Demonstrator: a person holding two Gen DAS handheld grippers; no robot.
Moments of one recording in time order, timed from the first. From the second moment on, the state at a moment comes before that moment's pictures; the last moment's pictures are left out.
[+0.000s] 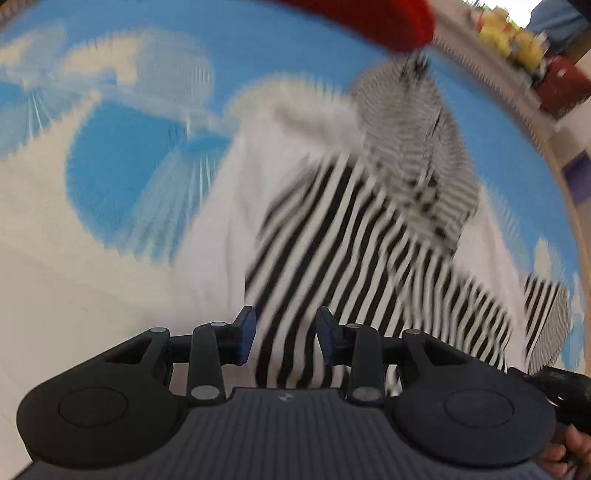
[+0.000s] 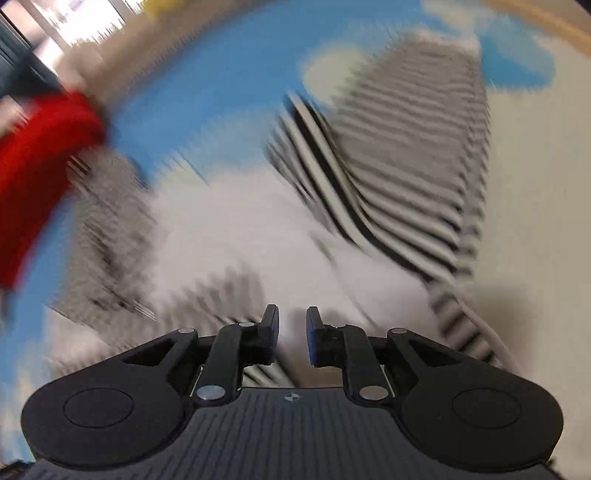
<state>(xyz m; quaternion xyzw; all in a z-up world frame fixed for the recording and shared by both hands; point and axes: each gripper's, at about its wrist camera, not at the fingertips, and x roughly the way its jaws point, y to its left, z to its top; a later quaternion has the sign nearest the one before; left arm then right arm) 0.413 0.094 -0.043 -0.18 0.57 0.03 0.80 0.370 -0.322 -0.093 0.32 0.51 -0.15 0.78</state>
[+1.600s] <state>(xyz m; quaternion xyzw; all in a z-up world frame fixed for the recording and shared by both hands) 0.422 0.075 -0.015 -0.13 0.54 0.03 0.83 0.386 -0.360 -0.071 0.27 0.49 -0.09 0.82</state>
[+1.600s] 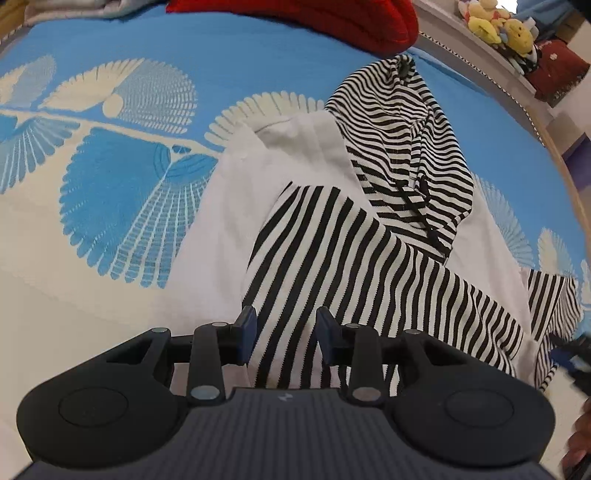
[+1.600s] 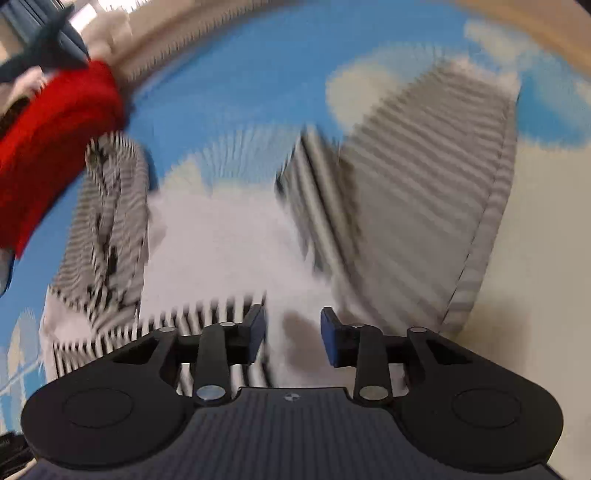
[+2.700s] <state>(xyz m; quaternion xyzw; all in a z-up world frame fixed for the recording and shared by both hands) 0.408 0.059 0.033 -0.10 0.50 -0.01 0.86 0.382 -0.524 -0.087 0.28 0.30 -0.28 0.87</state>
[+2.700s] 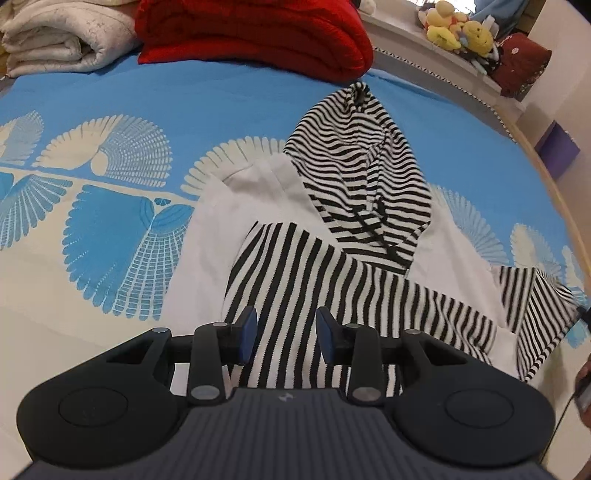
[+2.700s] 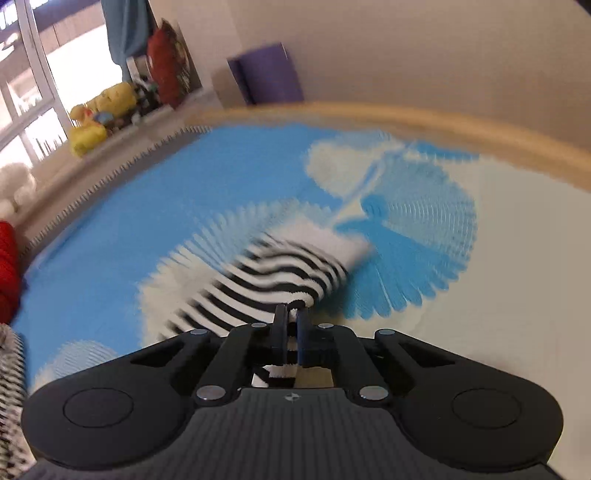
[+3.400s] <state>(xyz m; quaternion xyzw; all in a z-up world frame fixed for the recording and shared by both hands) 0.408 0.094 0.051 -0.13 0.48 0.01 0.87 0.365 -0.355 -0.032 0.33 0.41 -0.16 0.84</state>
